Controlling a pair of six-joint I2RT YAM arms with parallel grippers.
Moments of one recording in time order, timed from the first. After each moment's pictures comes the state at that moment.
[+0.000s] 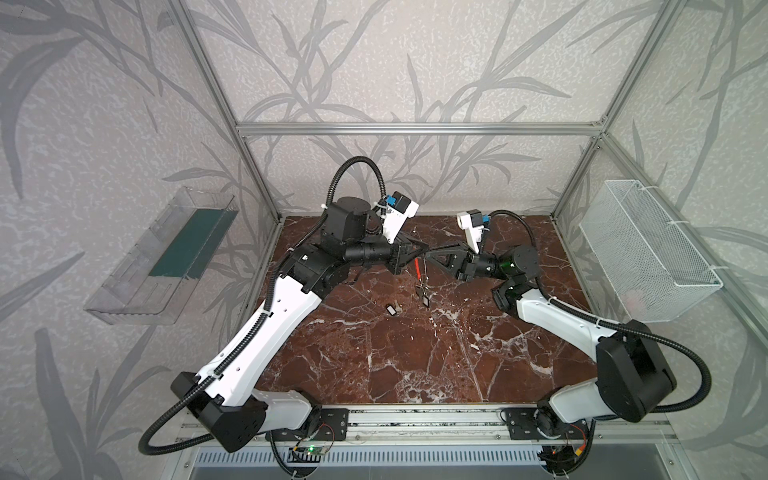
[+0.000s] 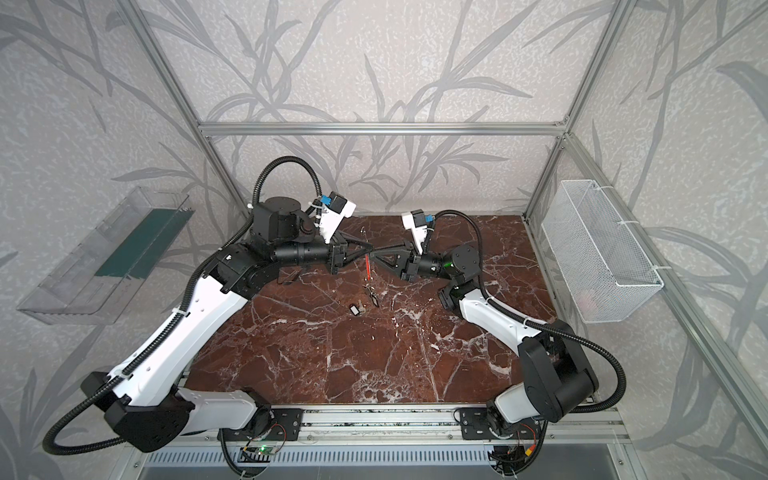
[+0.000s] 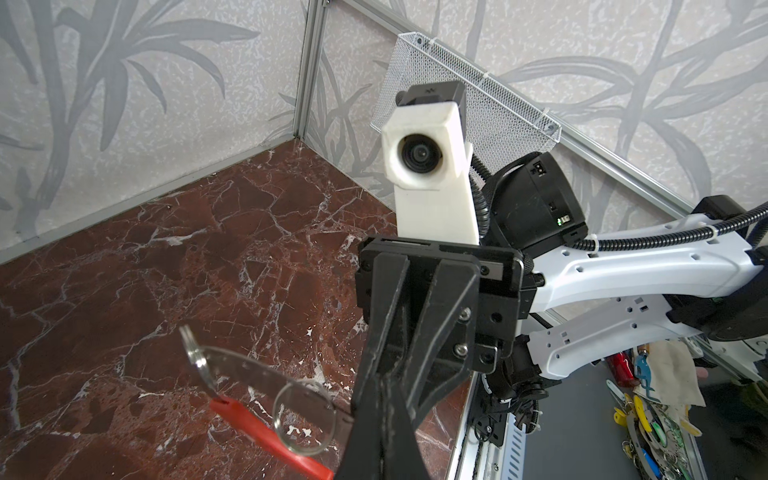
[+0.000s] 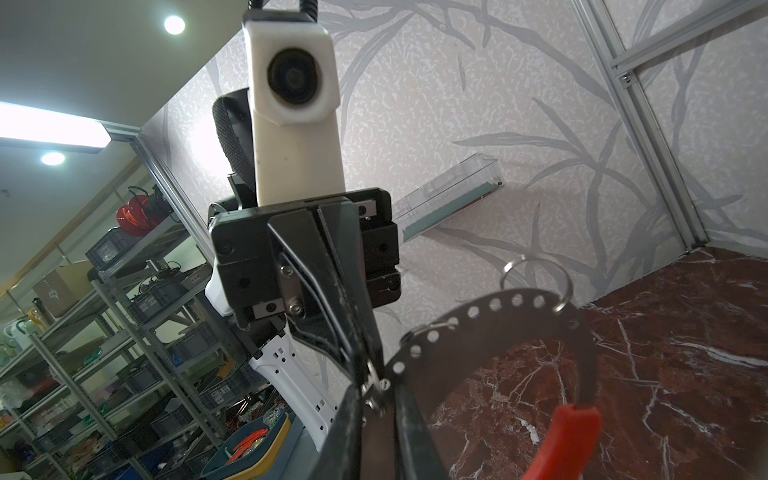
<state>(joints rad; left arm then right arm) -0.58 1.32 1.57 -0.64 0.58 -0.16 0.50 1.47 0.90 1.09 -0.99 1.01</state>
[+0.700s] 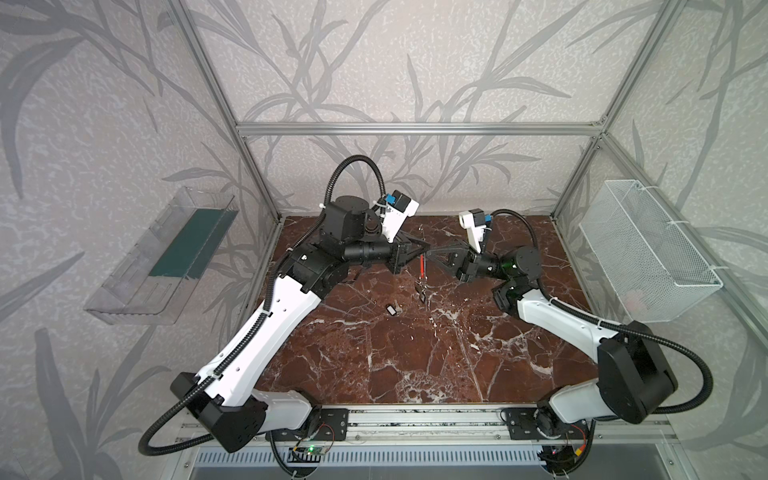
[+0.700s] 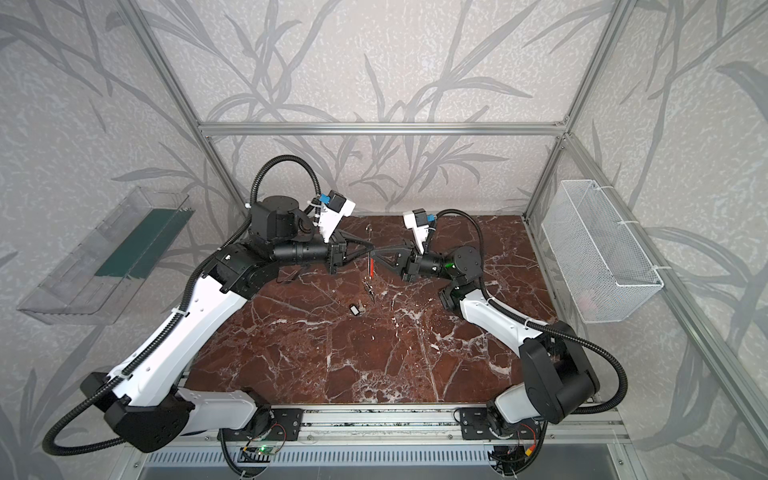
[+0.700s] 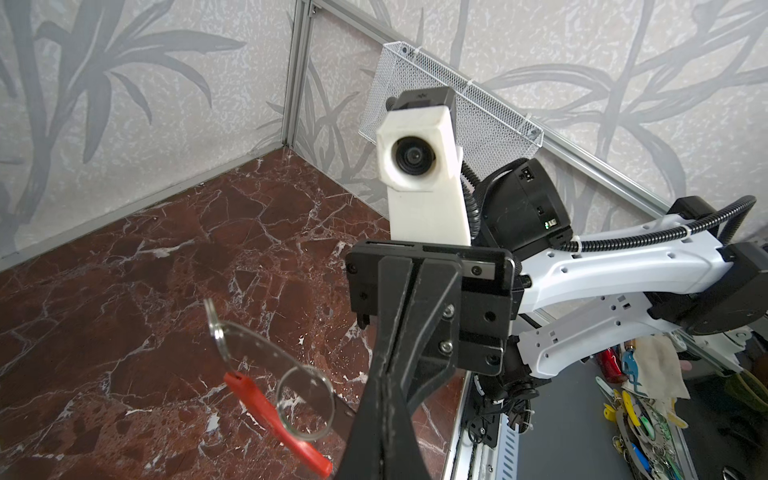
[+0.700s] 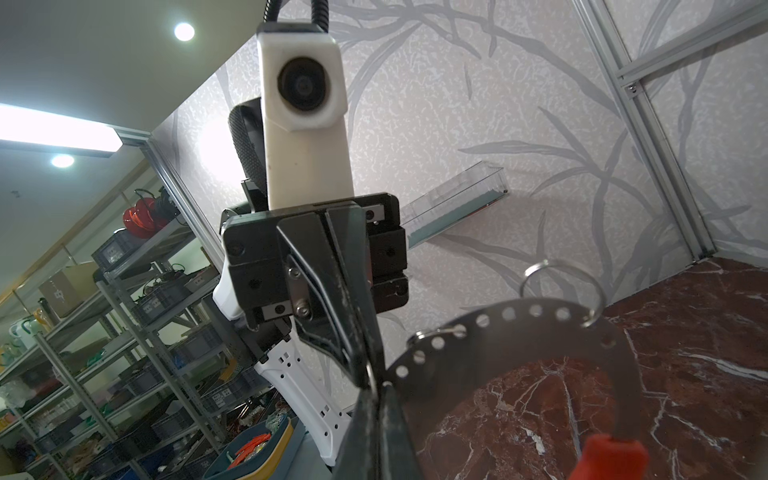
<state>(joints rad) -0.57 1.32 1.57 -0.61 0.62 -0.17 0.51 1.46 0.90 1.12 -0.98 1.03</state>
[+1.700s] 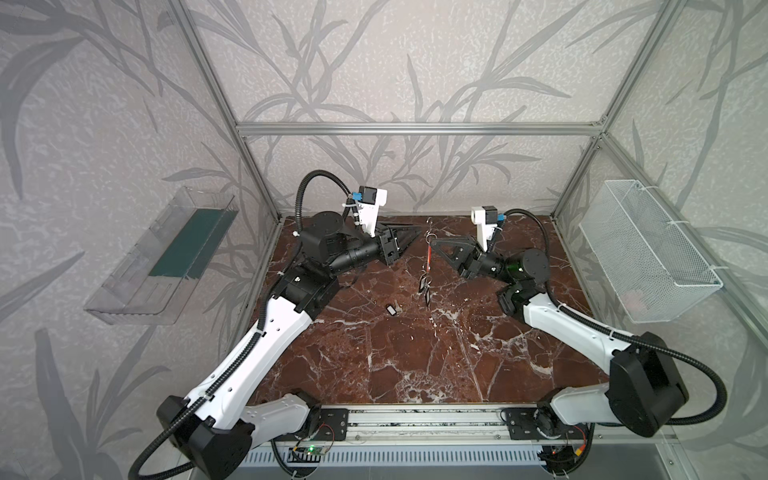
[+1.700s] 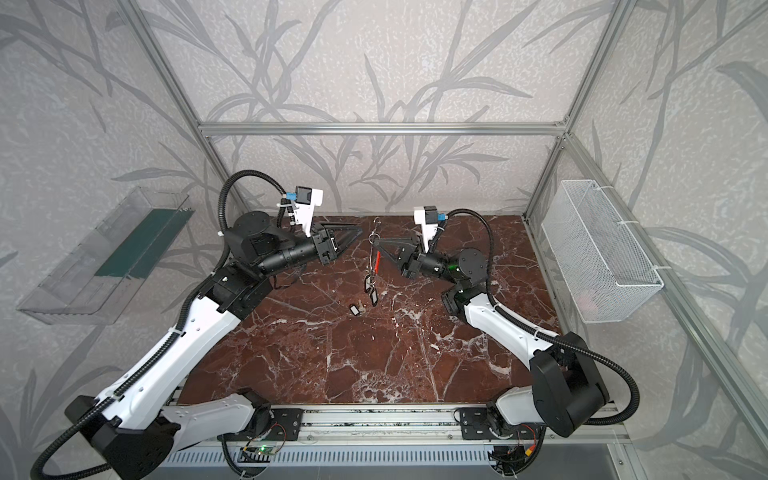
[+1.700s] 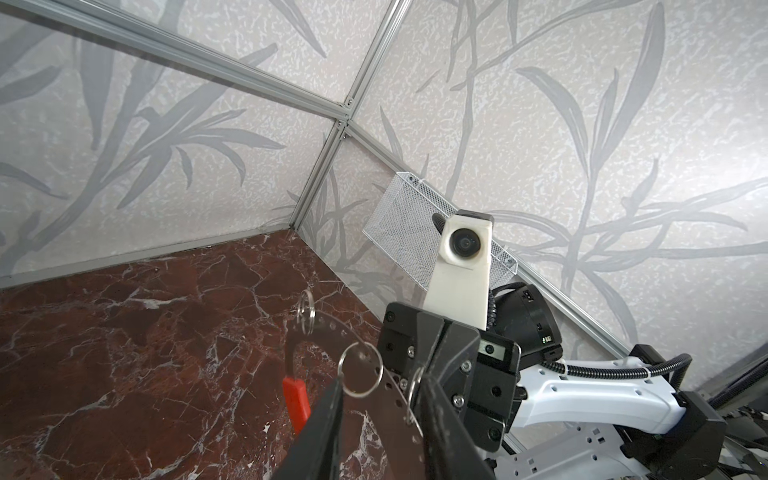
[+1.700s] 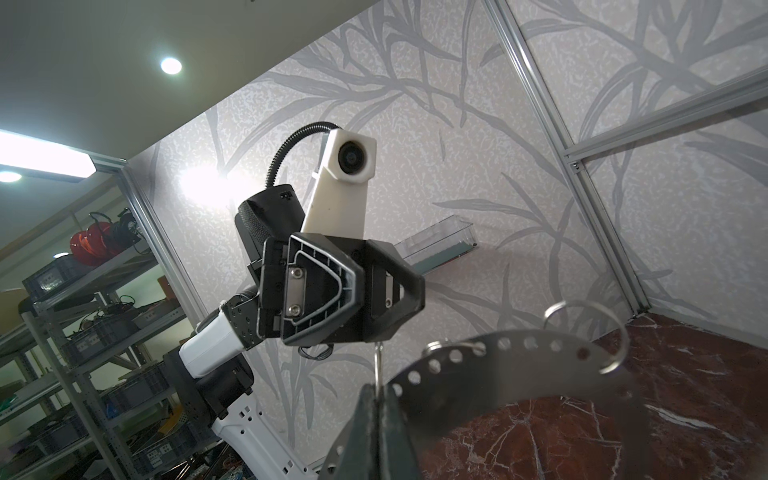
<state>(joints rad) -0.51 1.18 1.28 -0.11 0.56 -0.56 0.51 1.39 0.89 1.07 -0.81 0.94</state>
